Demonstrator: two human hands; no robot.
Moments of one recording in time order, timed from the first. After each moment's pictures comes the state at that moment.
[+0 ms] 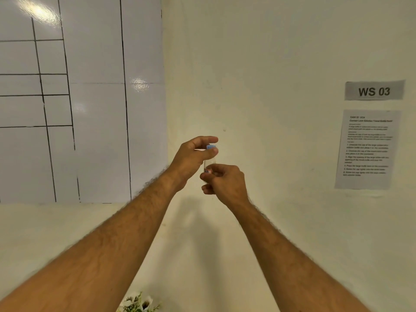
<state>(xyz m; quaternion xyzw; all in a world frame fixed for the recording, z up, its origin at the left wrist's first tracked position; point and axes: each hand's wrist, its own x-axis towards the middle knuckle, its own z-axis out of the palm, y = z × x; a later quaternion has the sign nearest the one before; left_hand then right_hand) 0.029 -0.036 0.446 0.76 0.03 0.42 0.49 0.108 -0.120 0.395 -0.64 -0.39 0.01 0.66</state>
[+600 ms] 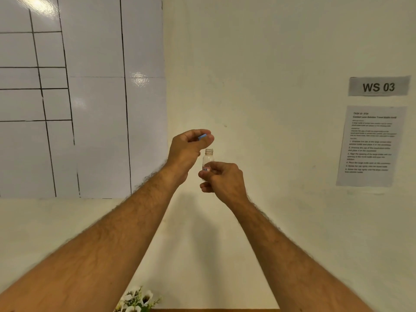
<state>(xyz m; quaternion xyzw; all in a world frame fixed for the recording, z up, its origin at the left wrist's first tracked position) 0.032 -0.030 0.449 0.68 0.06 0.48 0.55 0.109 -0.112 0.388 -0.64 -0.39 0.03 0.66</state>
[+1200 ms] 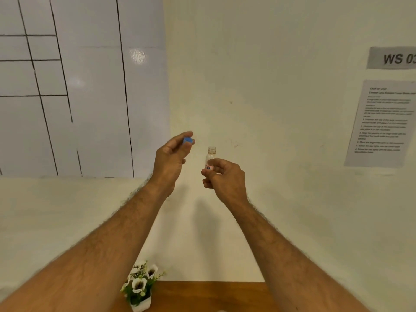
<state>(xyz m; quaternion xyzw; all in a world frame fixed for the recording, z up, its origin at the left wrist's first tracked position) 0.014 0.006 0.367 0.67 0.08 0.51 0.53 0.110 -0.099 0.332 -0.65 -0.36 0.02 0.67</state>
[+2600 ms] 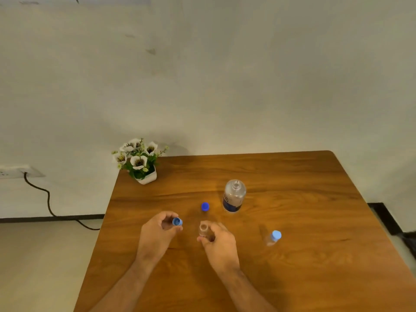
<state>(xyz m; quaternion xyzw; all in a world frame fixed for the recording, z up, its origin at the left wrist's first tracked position) -0.132 -0.010 -0.087 0.77 0.42 0.11 0.47 -0.027 -0.157 -0.115 -0.85 -0.23 0.26 0.41</state>
